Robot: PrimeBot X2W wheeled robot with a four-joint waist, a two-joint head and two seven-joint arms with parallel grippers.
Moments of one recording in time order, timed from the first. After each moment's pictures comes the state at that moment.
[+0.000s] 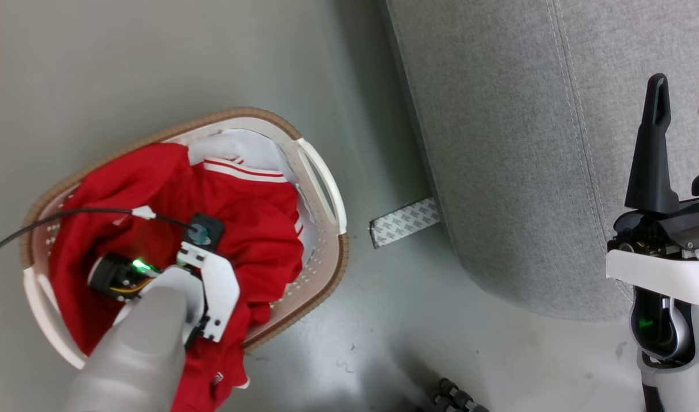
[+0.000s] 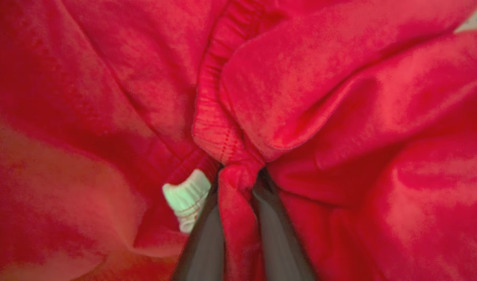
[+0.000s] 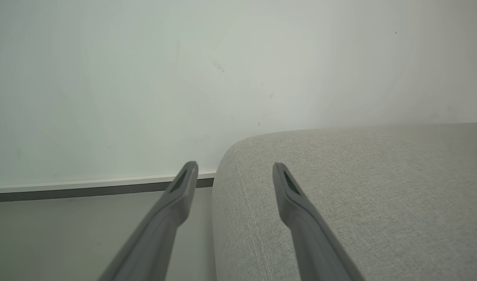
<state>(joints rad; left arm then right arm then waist) -0.87 0.17 -0.46 1.23 -0.01 -0.13 0.10 -0.45 -0.05 0.04 -0.10 0.43 0.13 -0.26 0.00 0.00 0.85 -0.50</state>
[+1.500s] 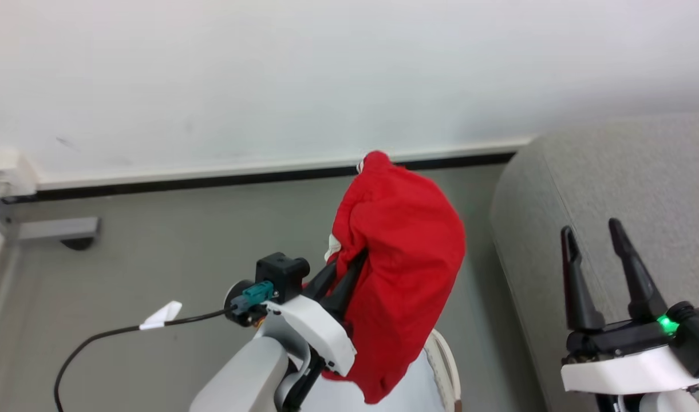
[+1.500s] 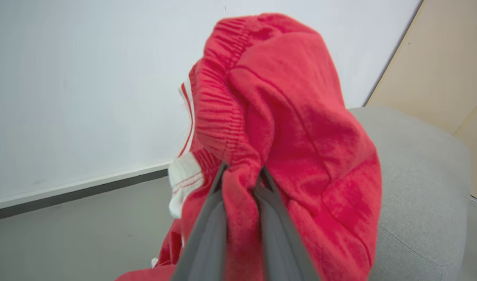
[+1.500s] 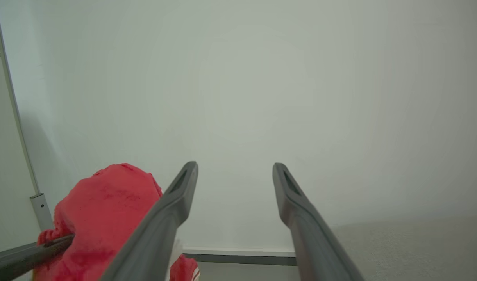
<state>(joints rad) -0.57 0.07 -0.64 0.64 -0.50 -0.12 -0.26 -0.18 -0.09 0.11 0.03 0.32 0.13 -0.26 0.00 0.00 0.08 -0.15</state>
